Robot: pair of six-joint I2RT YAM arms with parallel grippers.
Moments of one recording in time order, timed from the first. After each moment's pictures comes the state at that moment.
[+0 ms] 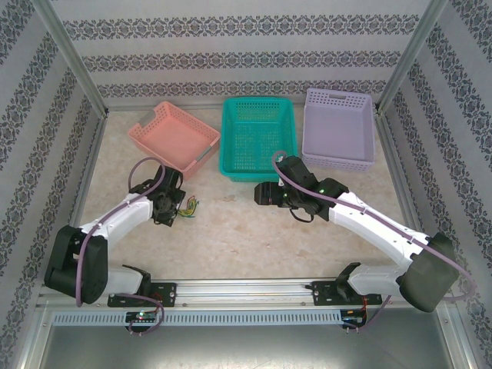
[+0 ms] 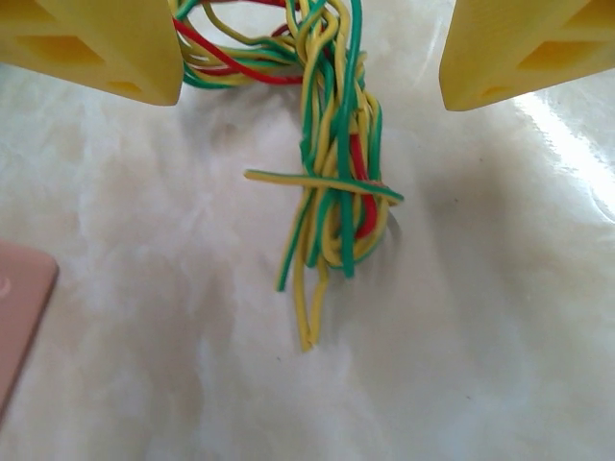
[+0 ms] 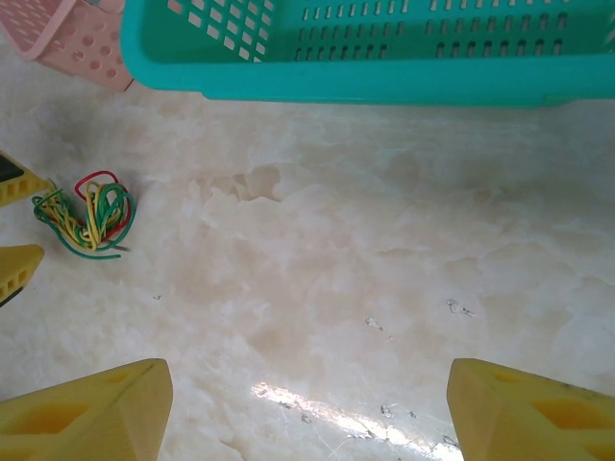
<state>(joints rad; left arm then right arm) -0.26 1.34 0.73 -0.60 -0.09 -1.49 0.70 1.25 0.98 -0.63 -0.04 0.67</state>
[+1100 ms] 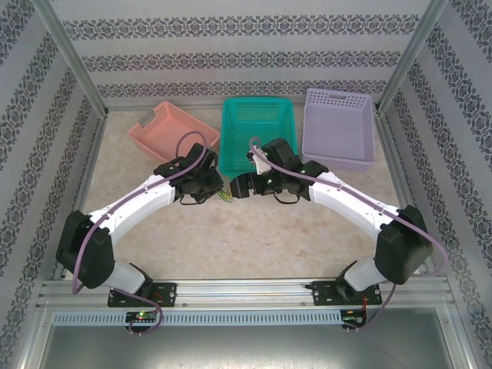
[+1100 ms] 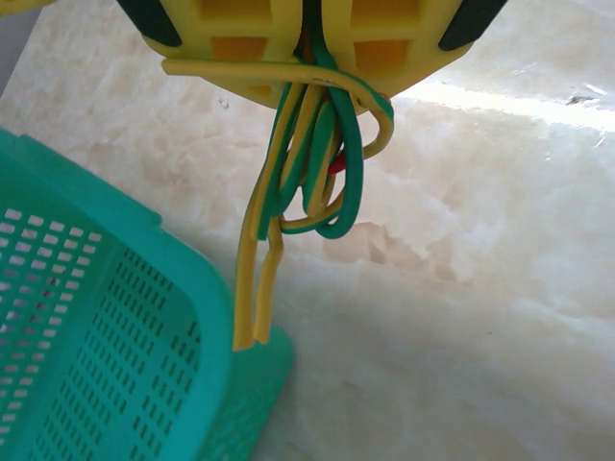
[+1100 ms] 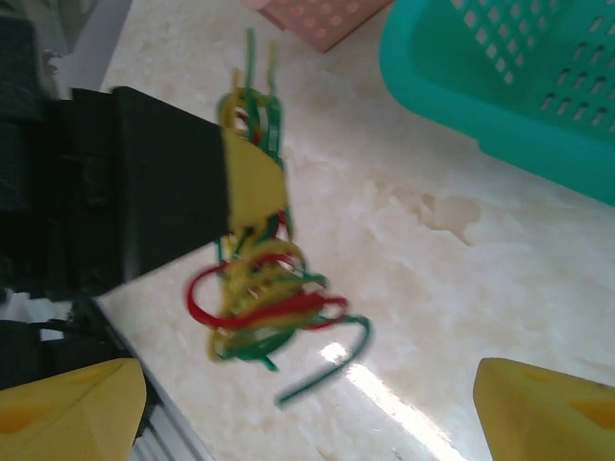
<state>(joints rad) -0.55 1.47 1.12 -0.65 0.08 -1.14 0.66 1.49 1.15 -0.49 -0.46 0.46</state>
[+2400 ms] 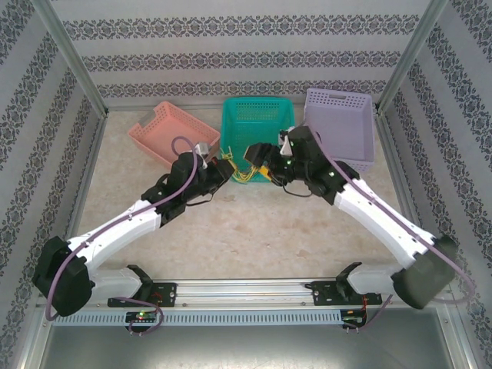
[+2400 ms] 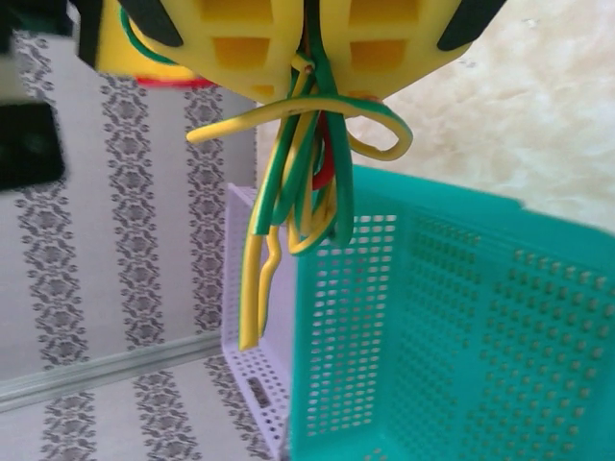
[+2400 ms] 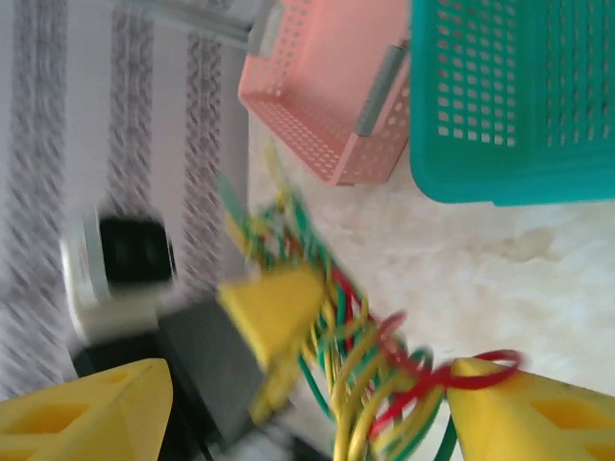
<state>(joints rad) -0.63 1.25 0.91 -0.04 0.10 -1.18 0.63 1.24 1.16 -0.48 -0.31 0.95</state>
